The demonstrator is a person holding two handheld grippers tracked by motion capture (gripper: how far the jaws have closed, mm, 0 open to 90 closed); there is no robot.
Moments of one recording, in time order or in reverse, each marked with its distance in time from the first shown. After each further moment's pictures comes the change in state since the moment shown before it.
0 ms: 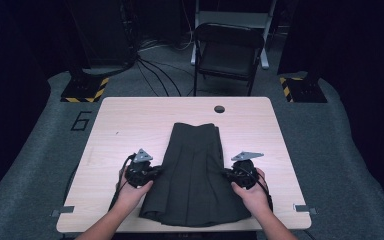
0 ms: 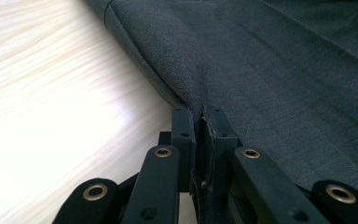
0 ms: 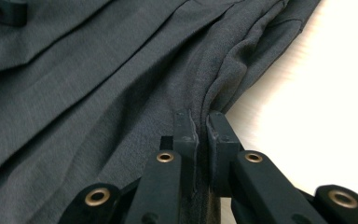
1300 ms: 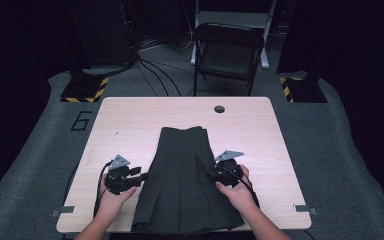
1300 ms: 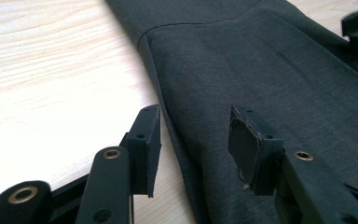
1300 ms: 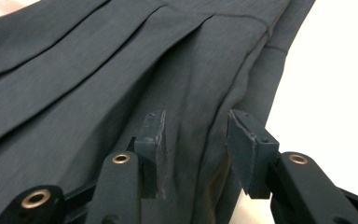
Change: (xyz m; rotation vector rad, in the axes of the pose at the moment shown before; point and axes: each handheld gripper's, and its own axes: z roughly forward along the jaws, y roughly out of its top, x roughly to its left) left arm 0.029 -0.036 -0.023 -0.088 0.032 -0.117; right arm 0.020 0.014 0.038 0.005 -0.039 -0.095
